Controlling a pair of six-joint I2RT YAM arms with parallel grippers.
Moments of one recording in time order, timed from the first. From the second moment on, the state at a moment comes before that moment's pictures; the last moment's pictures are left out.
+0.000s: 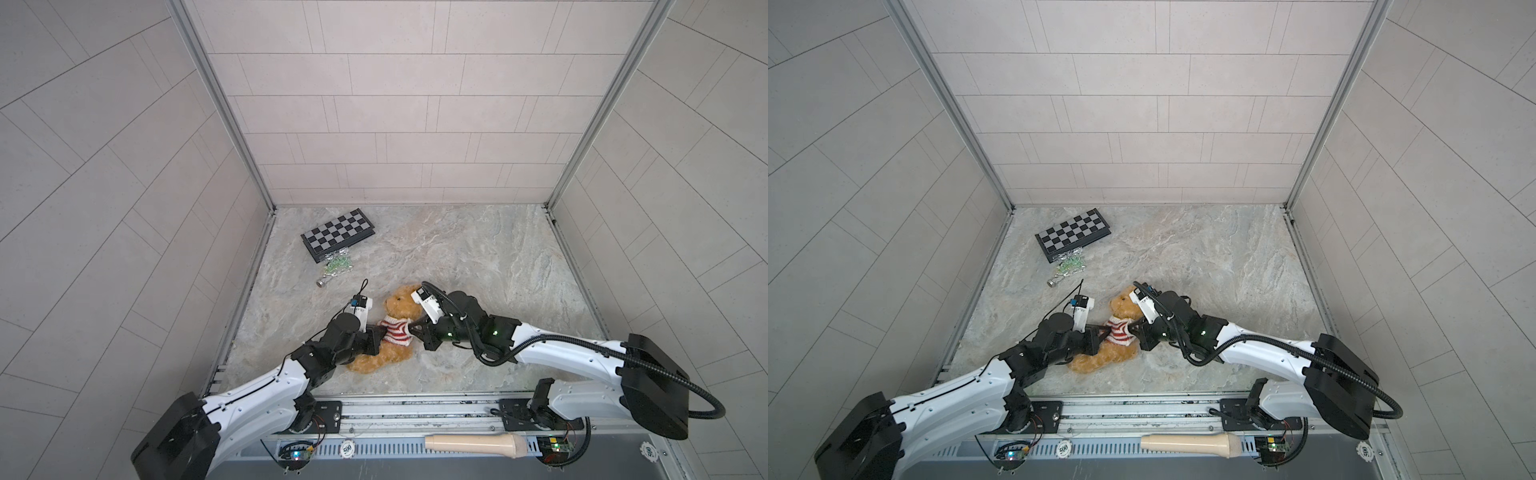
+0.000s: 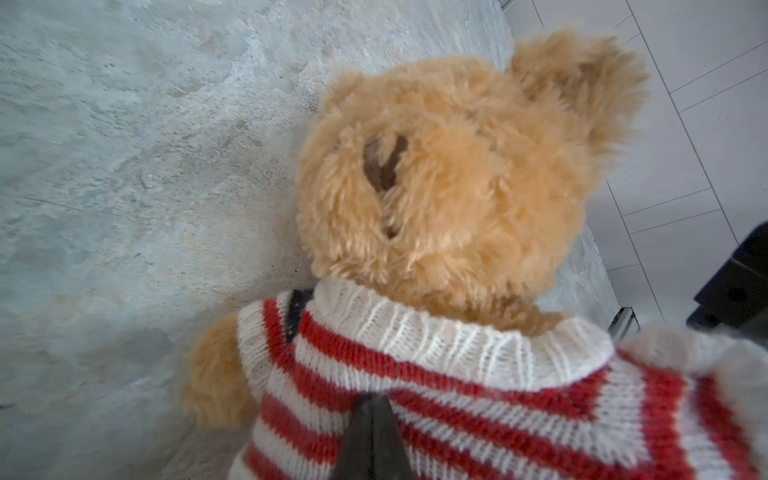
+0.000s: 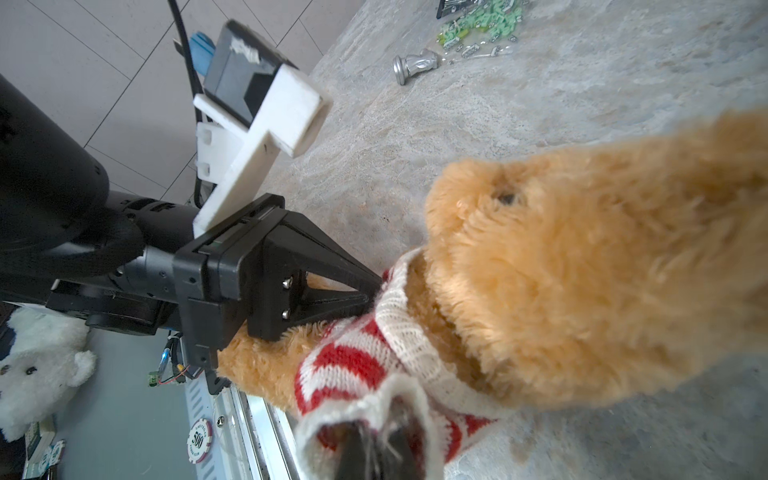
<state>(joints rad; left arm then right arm) -0.73 0.90 0.23 0.08 0.11 -0.67 0.92 1.25 0.65 0.04 -0.24 0.47</state>
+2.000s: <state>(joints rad) -0.87 0.97 0.38 0.17 -0.04 -0.93 0.93 0.95 0.54 -0.02 0.07 0.55</state>
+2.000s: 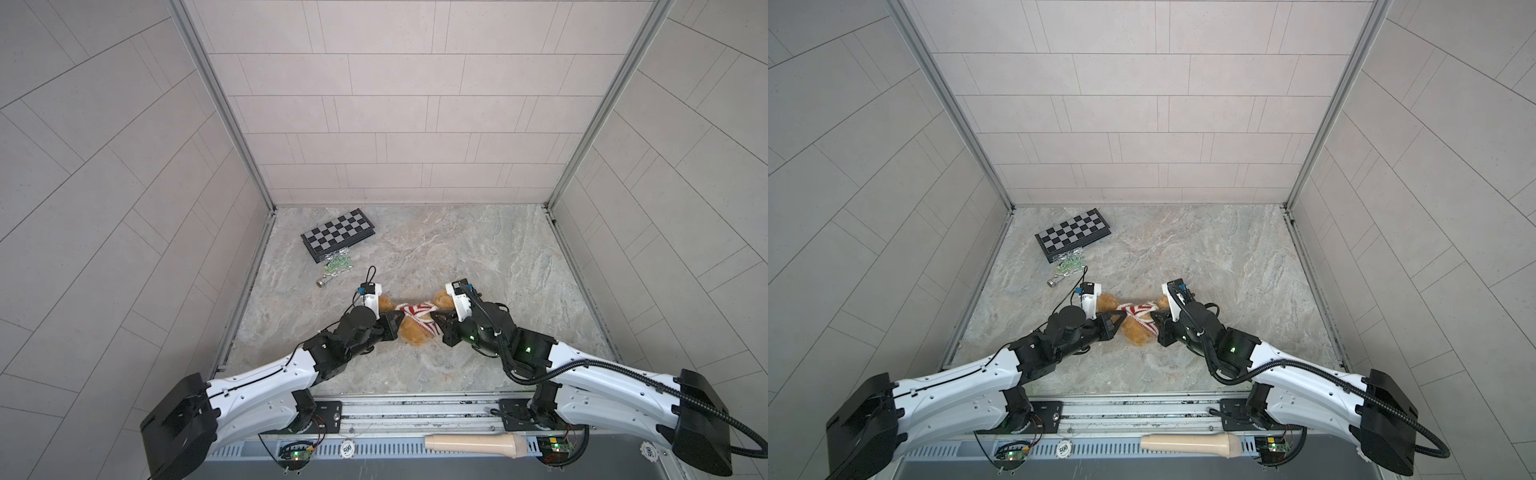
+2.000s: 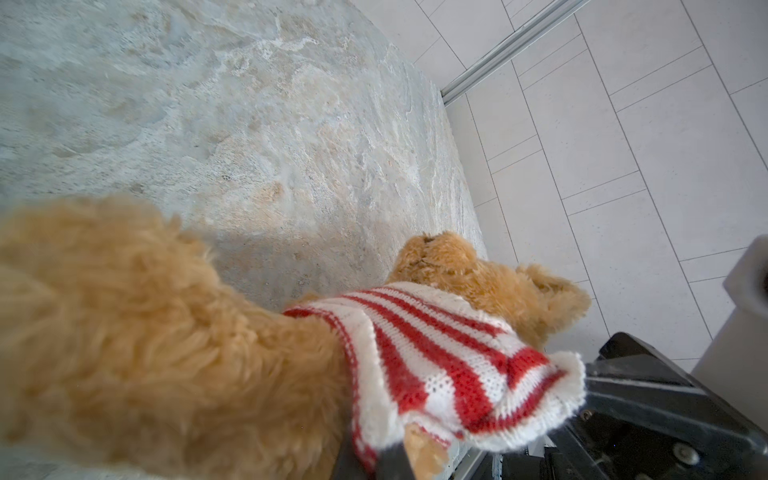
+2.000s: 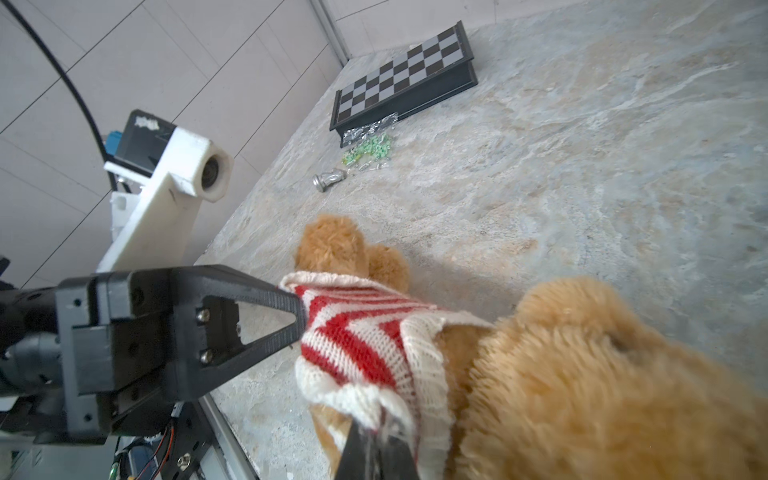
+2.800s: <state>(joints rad) -0.82 0.88 0.31 0.08 0.05 -0.86 0.81 1.00 0.45 0.19 -0.33 0.44</state>
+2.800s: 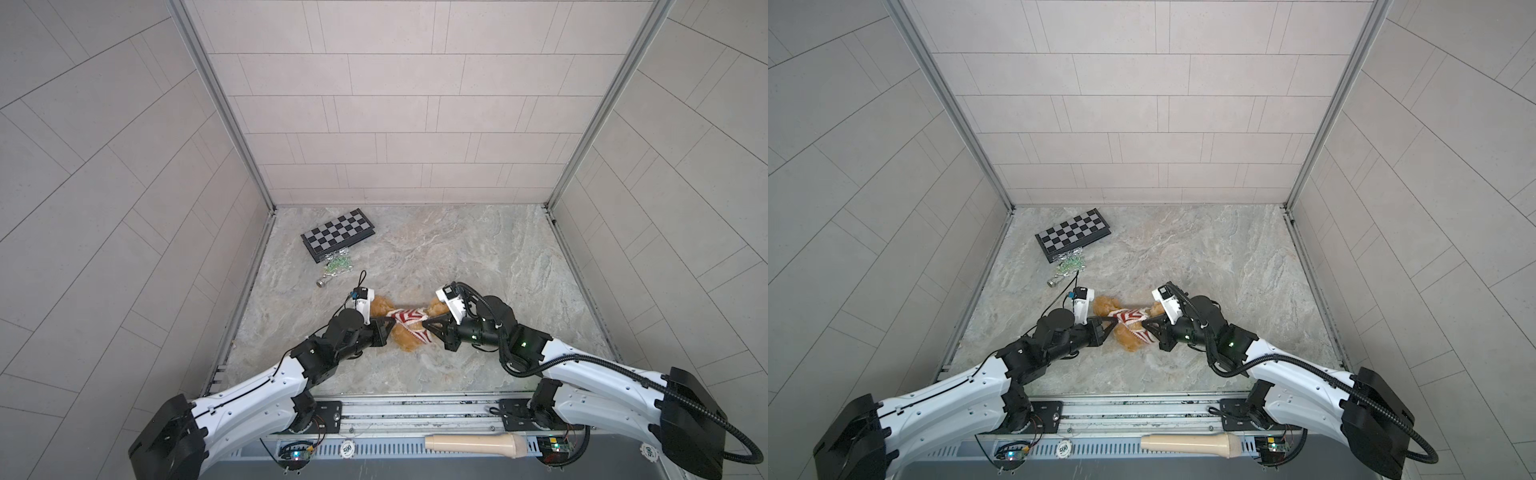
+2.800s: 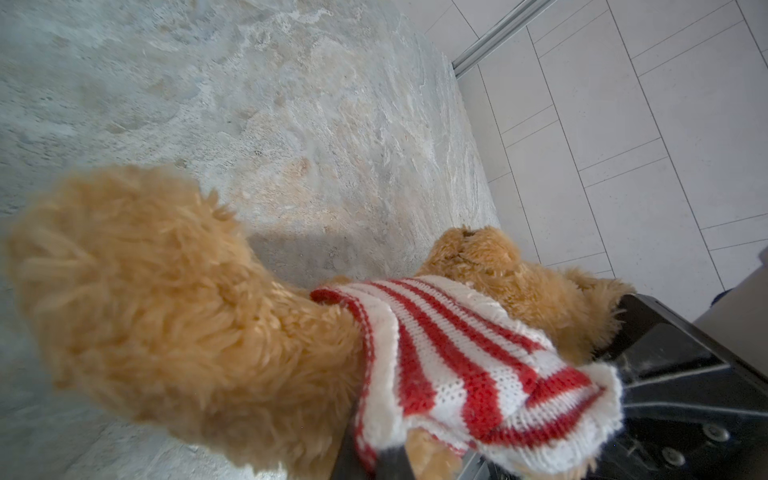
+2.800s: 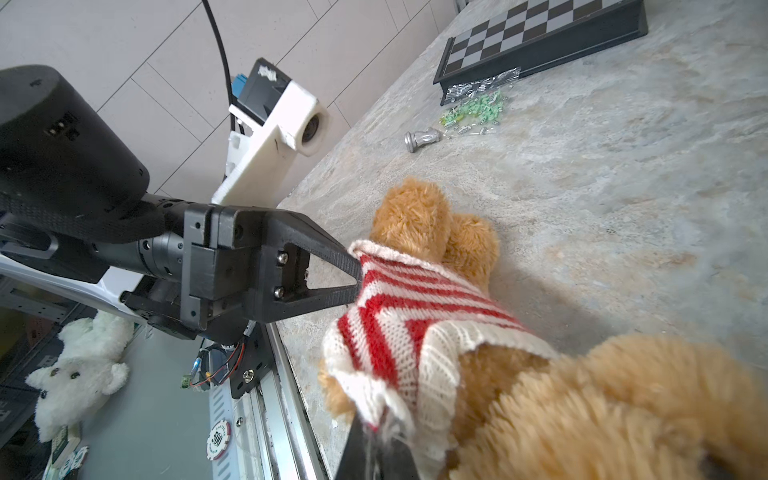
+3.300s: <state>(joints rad) -0.91 0.99 0.32 0.14 0.03 -0.88 0.88 0.99 0.55 -0.10 -0.21 0.23</state>
